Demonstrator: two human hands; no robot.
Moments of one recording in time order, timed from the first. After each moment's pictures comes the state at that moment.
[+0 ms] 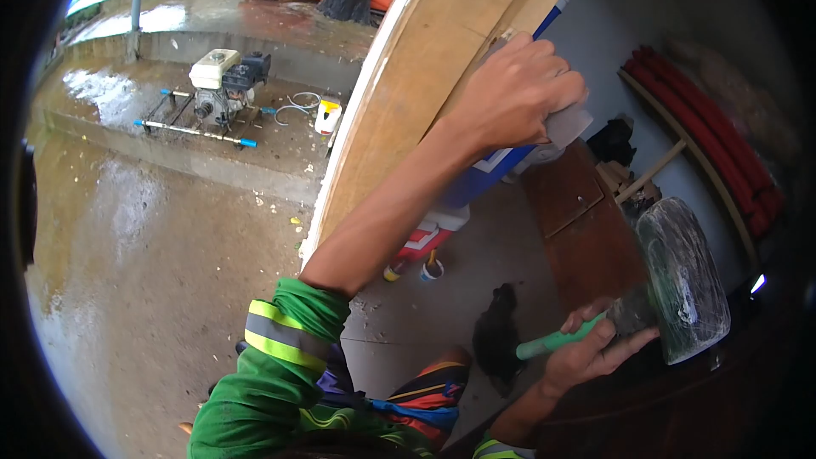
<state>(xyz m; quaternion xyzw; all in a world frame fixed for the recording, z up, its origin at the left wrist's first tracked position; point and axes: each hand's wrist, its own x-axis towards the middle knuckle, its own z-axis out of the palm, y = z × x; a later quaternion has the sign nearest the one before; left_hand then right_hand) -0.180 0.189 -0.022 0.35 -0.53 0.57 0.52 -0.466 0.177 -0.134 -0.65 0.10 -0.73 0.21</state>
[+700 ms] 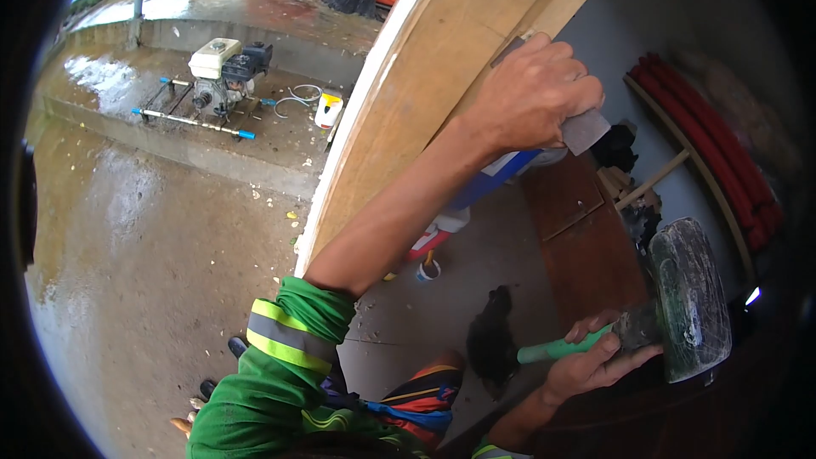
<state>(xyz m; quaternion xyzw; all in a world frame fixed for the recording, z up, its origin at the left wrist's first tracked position) -0.175 0.184 -0.020 0.34 -0.54 0.55 0.54 -0.464 0.168 -0.131 -0.68 0.05 -0.72 0.13</state>
